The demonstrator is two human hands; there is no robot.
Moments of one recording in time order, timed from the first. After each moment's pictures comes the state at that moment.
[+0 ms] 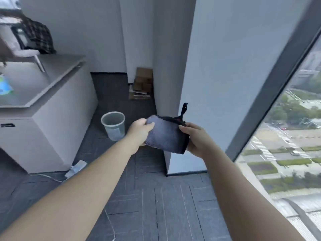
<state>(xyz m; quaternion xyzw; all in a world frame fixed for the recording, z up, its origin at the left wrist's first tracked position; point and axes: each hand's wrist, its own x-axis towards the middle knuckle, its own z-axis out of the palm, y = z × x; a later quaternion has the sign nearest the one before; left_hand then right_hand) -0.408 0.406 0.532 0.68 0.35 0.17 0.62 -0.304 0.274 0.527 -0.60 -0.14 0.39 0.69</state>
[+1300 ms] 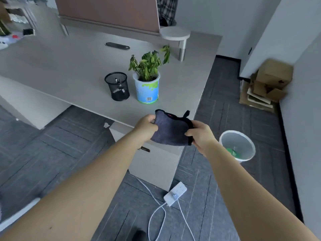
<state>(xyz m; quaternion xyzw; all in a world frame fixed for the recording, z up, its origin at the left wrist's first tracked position) -0.675 1.260 0.436 0.62 0.56 0.19 0.52 -0.528 1.193 0.427 -0.69 -0.27 0.47 0.48</state>
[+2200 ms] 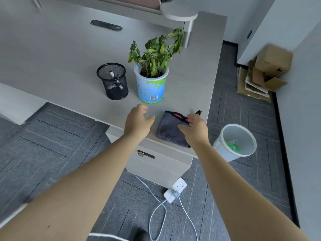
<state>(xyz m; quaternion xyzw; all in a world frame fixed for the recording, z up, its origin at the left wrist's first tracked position) -0.694 1.357 0.389 0.68 0.58 0.24 0.36 -0.557 1.281 0.390 -0.82 -0.35 0.30 0.36</state>
